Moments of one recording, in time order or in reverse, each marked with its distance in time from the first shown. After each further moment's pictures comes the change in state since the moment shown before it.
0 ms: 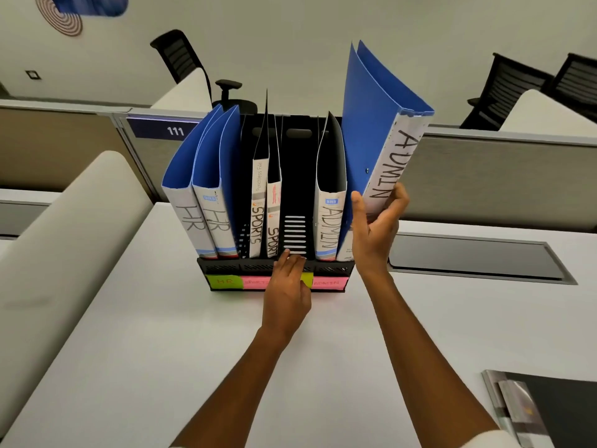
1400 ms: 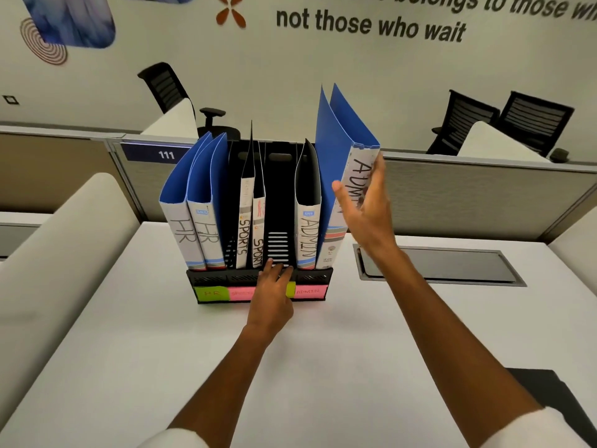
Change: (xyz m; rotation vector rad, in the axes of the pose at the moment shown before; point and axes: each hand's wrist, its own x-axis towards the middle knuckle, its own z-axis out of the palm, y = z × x) left_hand 0.007 0.002 -0.008 0.132 -0.197 0.029; right_hand 0.046 -0.071 -0.036 -0.228 -0.317 -0.093
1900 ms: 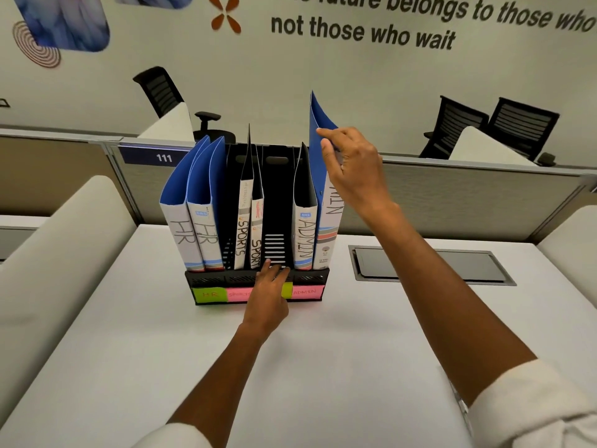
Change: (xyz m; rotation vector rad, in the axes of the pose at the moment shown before) left_hand -0.001 -0.004 -0.004 -0.049 -0.003 0.034; right_hand 0.053 -0.053 0.002 -0.440 -0.035 -0.341
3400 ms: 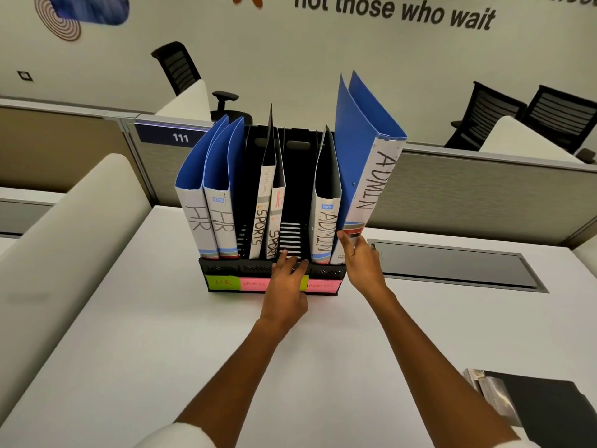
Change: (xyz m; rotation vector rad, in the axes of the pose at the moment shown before) left_hand 0.002 -0.001 0.011 -0.025 0.041 -0.026; right_hand -0.151 0.050 0.090 0.244 -0.451 0.808
